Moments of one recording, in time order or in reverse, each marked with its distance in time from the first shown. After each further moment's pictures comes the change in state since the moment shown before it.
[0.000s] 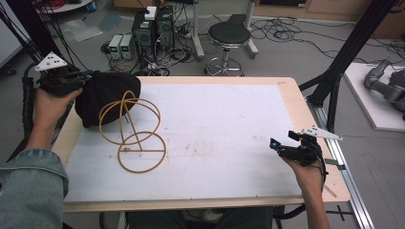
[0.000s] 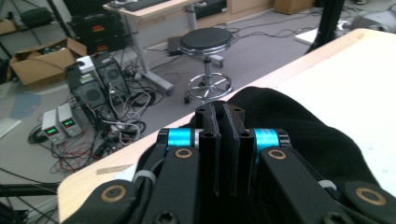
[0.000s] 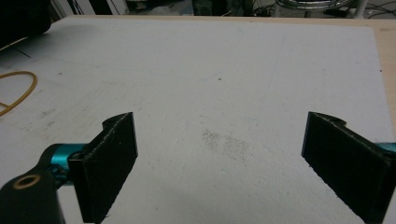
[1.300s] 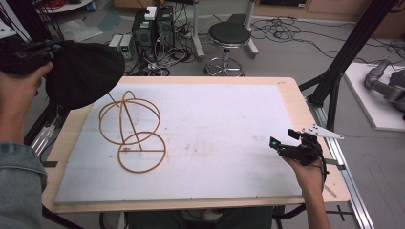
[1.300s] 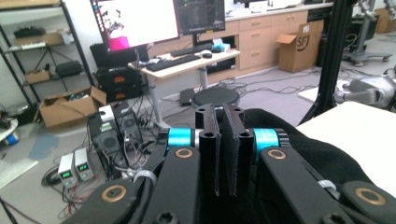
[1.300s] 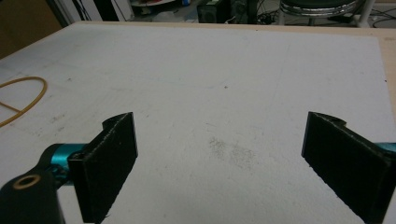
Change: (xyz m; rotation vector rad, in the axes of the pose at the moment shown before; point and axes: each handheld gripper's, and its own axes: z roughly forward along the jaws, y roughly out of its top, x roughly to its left) left arm 0.005 0.075 -0.073 -0.230 0.036 -0.022; right arm 0.004 0.005 -0.003 -0.016 0.020 0.002
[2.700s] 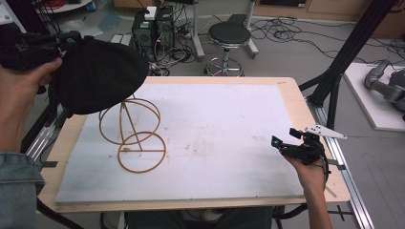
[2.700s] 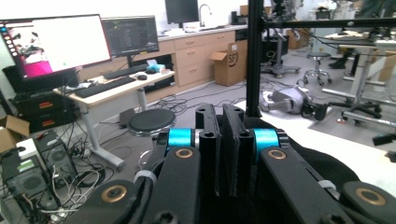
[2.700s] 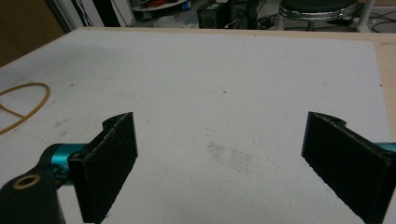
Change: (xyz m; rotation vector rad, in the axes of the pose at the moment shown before) left arm -0.063 0.050 -0.012 -0.051 -0.282 -0.003; right arm -0.002 0.003 -0.004 -0.014 0.004 0.005
